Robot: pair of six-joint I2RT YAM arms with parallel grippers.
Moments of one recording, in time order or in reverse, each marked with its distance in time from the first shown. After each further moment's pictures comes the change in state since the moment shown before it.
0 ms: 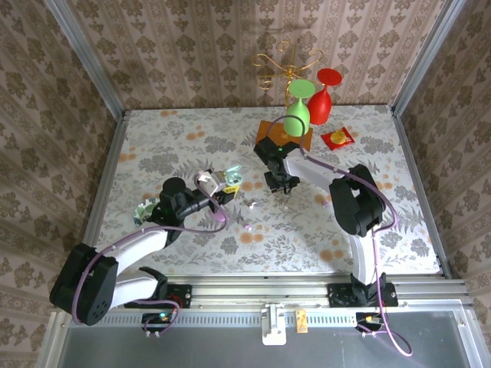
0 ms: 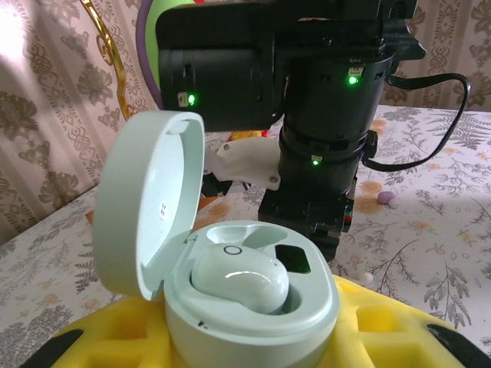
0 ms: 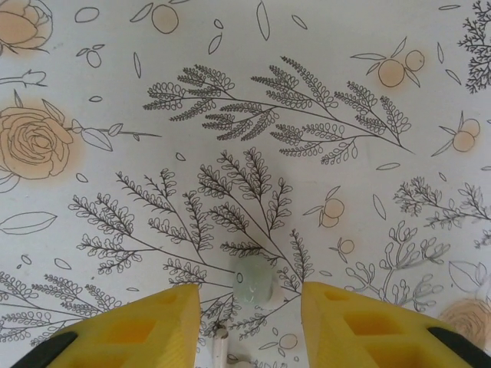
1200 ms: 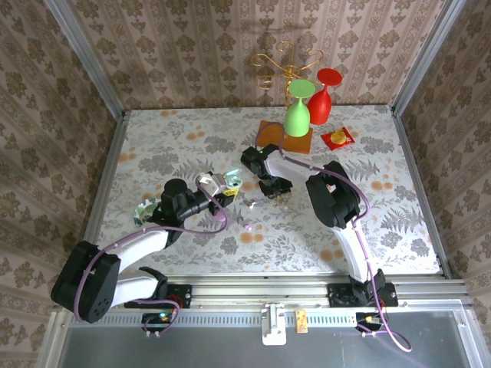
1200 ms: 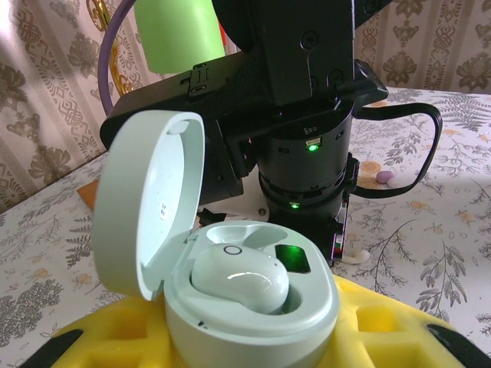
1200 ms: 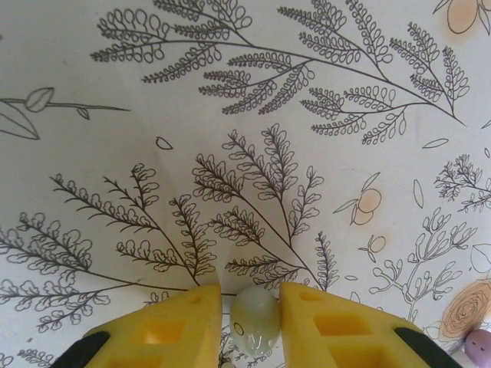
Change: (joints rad) left arm 0.005 0.022 -0.018 -0.014 -0.001 0.003; right arm 0.042 0.209 0.176 -0.197 0.097 0.070
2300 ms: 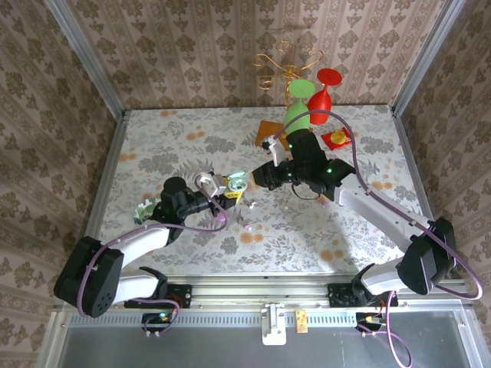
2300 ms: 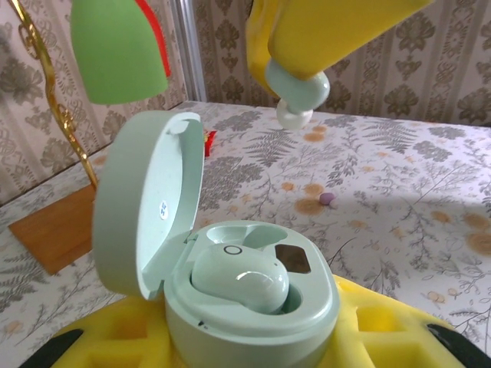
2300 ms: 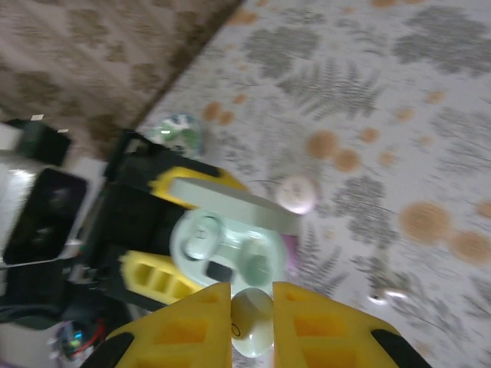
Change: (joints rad) left arm 0.013 0.038 0.016 0.069 0.189 -0.058; right arm -0.038 -0.848 -0.567 0.777 -0.847 -0.171
